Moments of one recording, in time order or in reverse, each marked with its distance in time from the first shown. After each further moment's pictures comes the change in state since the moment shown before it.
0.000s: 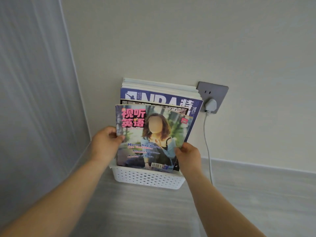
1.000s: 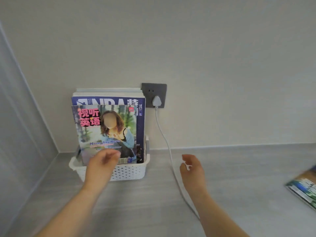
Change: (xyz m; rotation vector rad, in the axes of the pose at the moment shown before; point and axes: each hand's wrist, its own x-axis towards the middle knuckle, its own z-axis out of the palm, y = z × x) left_hand -0.126 0.059 0.042 -0.084 -0.228 0.073; right_hand -0.063 0.087 -0.127 0.039 0.246 -0.061
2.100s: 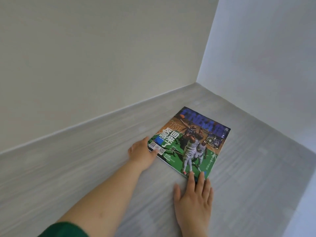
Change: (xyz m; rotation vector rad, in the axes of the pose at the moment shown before) left_hand -0.170 0.083 0.544 0.608 -0.877 0.160; right_hand -0.020 0.266 -0.338 -0.834 0.175 0.669
